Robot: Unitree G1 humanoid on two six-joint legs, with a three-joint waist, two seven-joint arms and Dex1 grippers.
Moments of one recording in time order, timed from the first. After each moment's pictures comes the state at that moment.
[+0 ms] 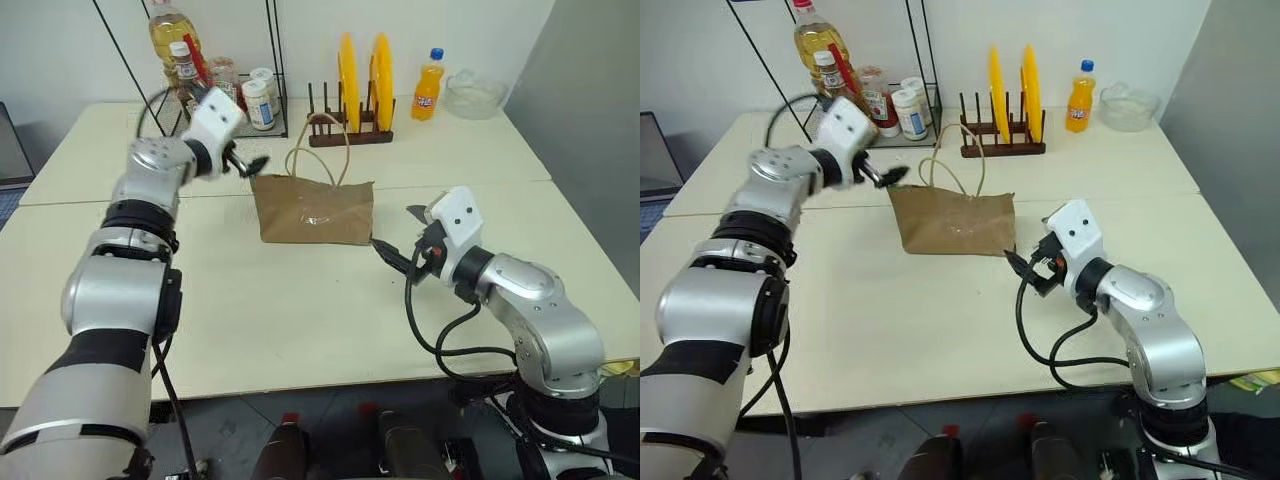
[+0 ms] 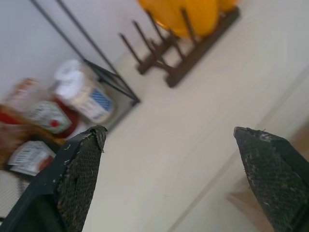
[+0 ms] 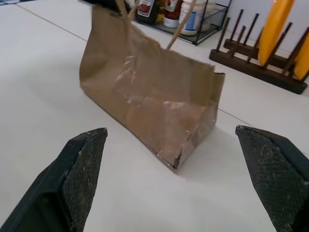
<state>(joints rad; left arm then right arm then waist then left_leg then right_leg) -1.33 0.58 -0.15 1.31 0.11 -0.14 -0.78 -0.41 -0.31 0.02 -0.64 0.12 0.96 0.55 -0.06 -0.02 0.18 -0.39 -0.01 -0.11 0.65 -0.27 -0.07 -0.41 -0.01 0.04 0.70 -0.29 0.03</state>
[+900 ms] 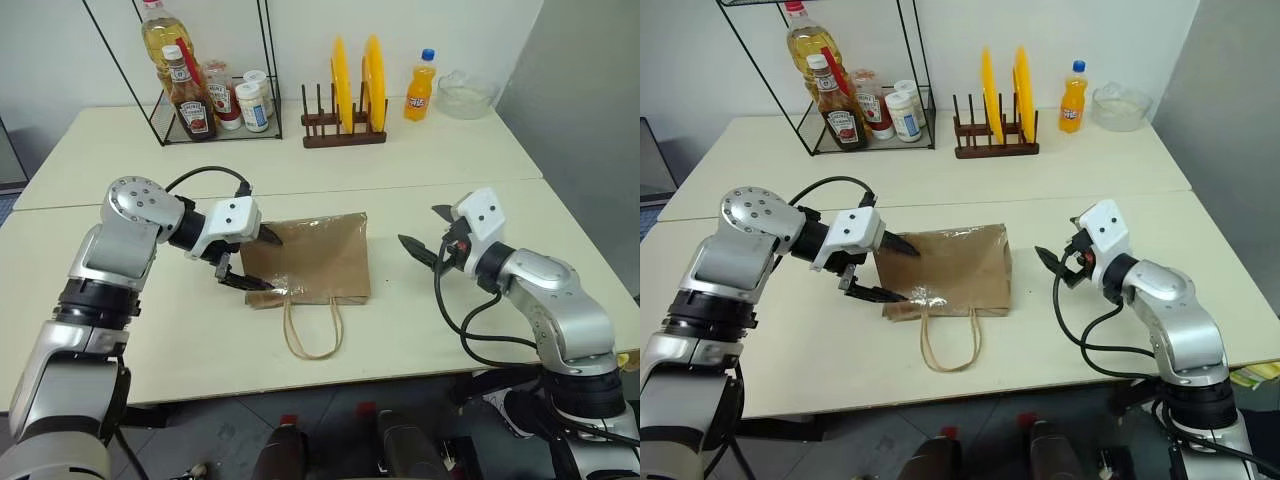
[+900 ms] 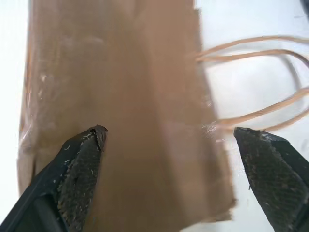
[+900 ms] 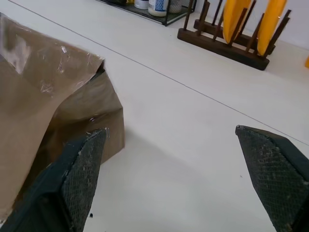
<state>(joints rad) -0.75 0.83 -0.17 0.15 -0.04 0.15 -1.59 -0.41 -0.47 -0.01 -0.34 0.22 0.67 0.59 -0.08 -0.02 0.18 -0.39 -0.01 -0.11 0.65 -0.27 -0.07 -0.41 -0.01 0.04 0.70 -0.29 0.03</state>
